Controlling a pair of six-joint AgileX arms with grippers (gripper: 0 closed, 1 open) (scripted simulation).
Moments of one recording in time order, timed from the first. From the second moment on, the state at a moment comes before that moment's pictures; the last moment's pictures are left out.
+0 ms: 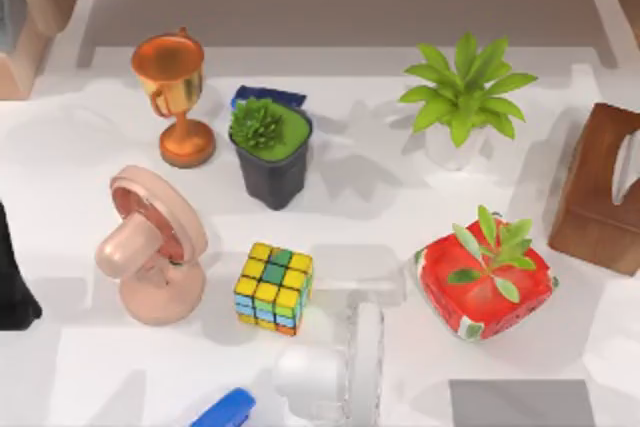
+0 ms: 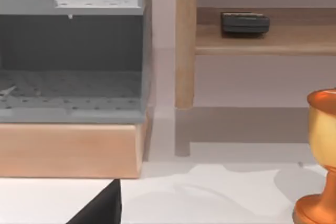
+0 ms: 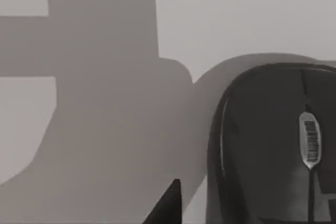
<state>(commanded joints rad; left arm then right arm) 0.00 0.00 0.00 0.00 0.00 0.00 -0.37 2.61 2.40 -1.26 -0.03 -0.42</state>
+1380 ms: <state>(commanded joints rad) 0.00 0.00 0.00 0.00 0.00 0.00 -0.39 2.44 2.28 -1.24 -0.03 -0.37</state>
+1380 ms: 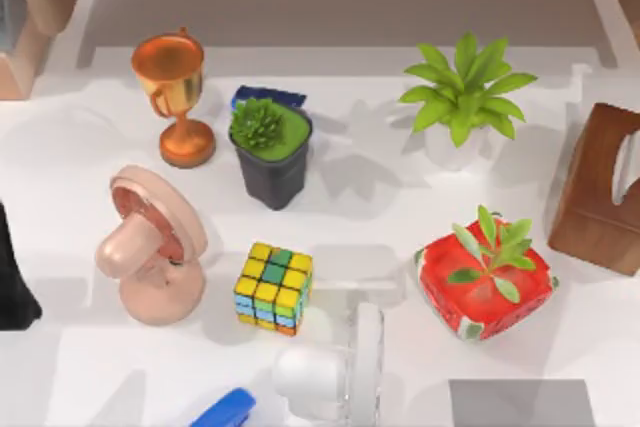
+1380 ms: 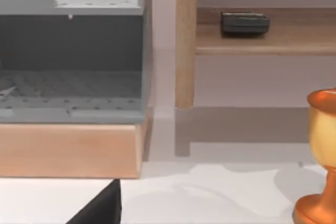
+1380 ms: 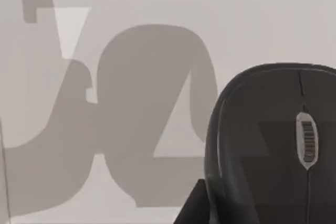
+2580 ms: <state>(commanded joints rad) 0.00 0.00 0.00 0.00 0.00 0.00 0.26 1.38 1.15 -1.02 0.01 0.47</state>
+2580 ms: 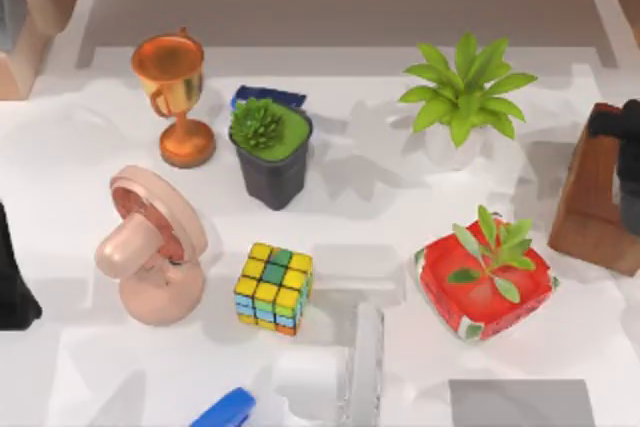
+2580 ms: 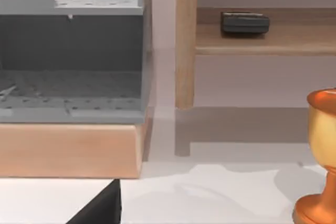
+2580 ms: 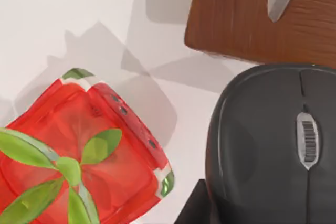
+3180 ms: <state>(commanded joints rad) 0.00 0.00 0.00 0.00 0.00 0.00 0.83 1.37 0.72 -0.85 0.07 0.83</state>
